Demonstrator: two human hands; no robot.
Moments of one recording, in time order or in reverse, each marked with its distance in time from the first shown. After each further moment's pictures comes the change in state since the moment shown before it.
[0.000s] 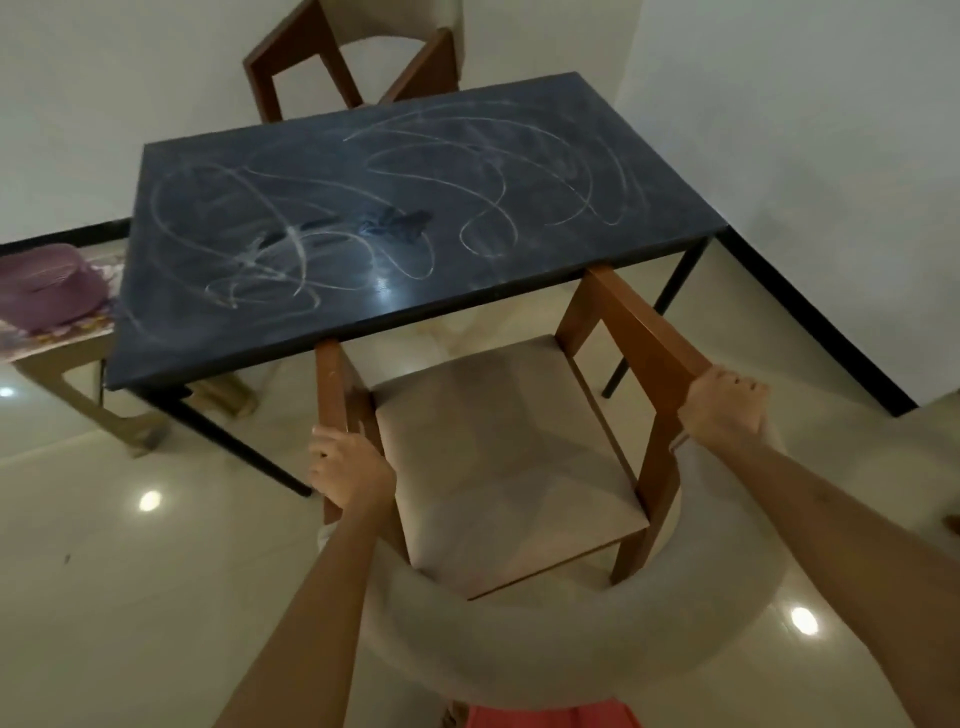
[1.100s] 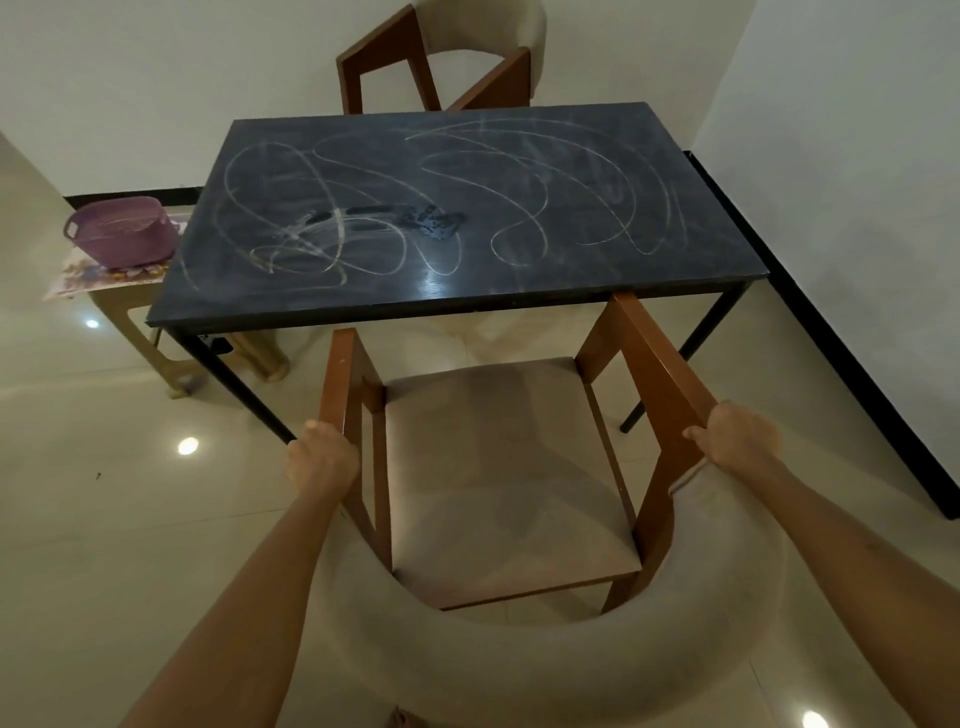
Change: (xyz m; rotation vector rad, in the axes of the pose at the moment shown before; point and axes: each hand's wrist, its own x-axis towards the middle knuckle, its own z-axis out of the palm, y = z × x) left_hand -0.019 -0.010 -0.007 -0.109 -0.087 -0.145; right_hand 0.050 0.041 0.007 0.192 -0.017 -0.262
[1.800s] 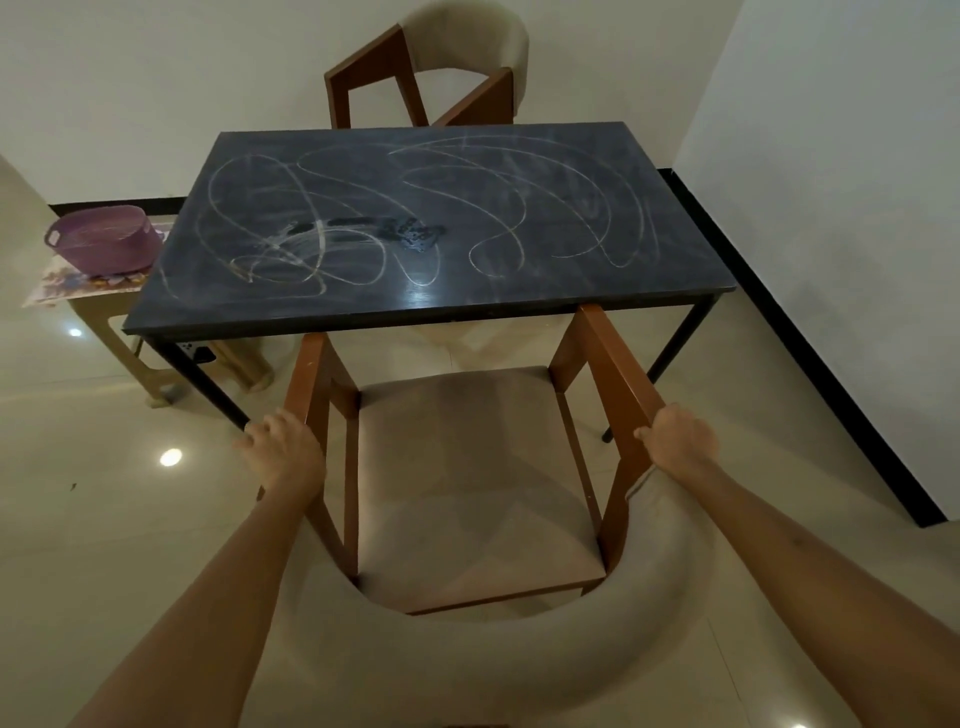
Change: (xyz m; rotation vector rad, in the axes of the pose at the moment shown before) left_hand -0.002 0.002 -0.002 0.290 0.176 0.066; right_hand -0.006 -0.022 0.000 0.092 0.044 -0.016
